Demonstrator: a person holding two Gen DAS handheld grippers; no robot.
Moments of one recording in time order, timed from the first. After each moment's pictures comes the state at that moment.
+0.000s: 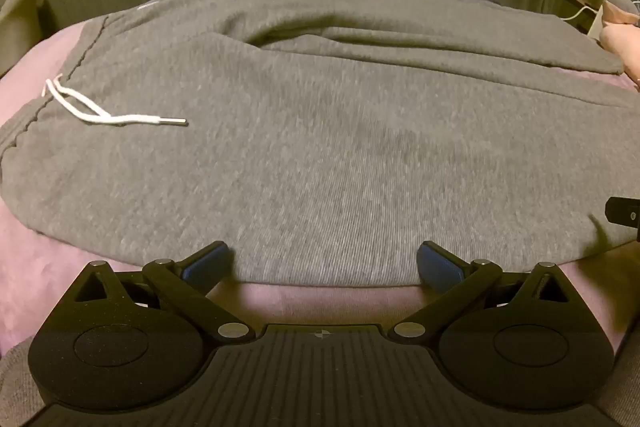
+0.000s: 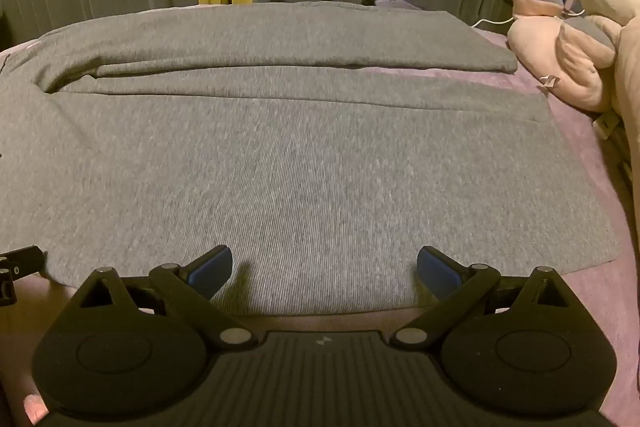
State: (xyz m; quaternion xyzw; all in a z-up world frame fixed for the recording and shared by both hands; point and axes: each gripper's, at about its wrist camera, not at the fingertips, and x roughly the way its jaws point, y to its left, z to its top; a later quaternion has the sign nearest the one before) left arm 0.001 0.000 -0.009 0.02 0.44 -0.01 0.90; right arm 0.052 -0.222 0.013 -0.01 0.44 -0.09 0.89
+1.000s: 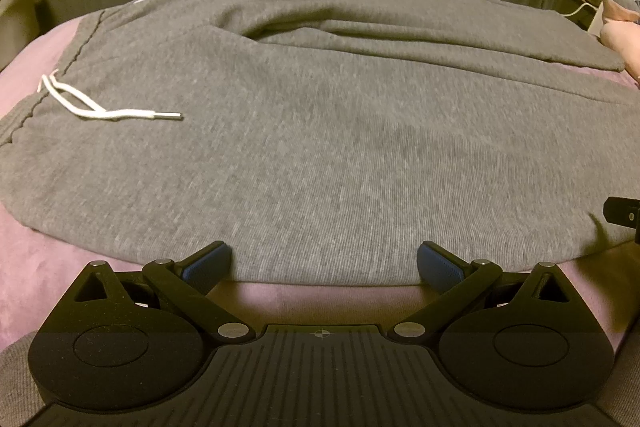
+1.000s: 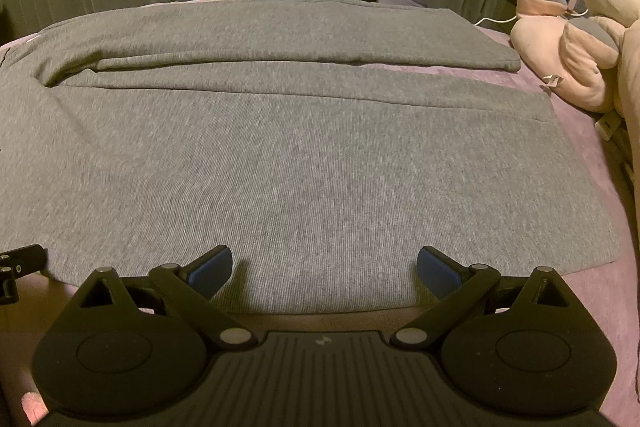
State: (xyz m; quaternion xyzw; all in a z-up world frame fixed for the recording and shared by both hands) left arm 0.006 -0.001 -0.012 0.02 0.45 -0.02 0.89; right arm 0.053 -0.221 0.011 -0.01 0.44 -0.09 0.89
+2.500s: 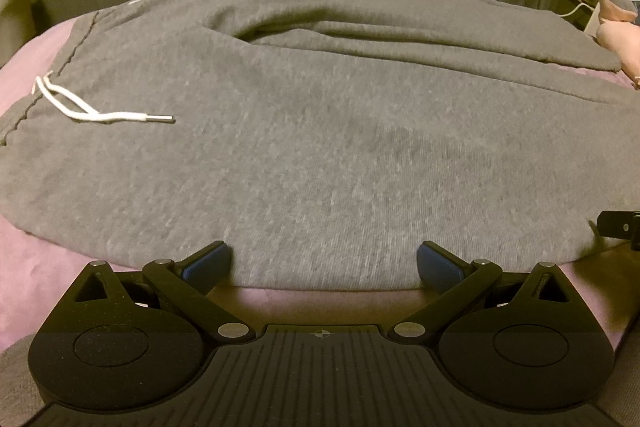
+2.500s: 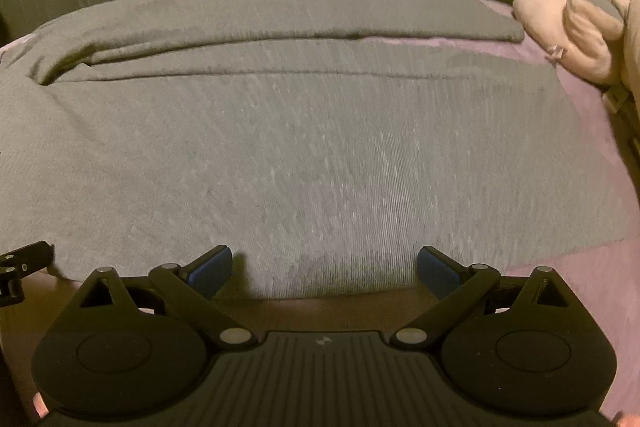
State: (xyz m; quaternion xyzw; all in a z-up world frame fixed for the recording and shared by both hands) left arm 0.011 -0.003 -0.011 0.01 0.46 -0.02 0.89; right arm 0.061 -0.233 0.004 0.02 0.48 -0.09 0.87
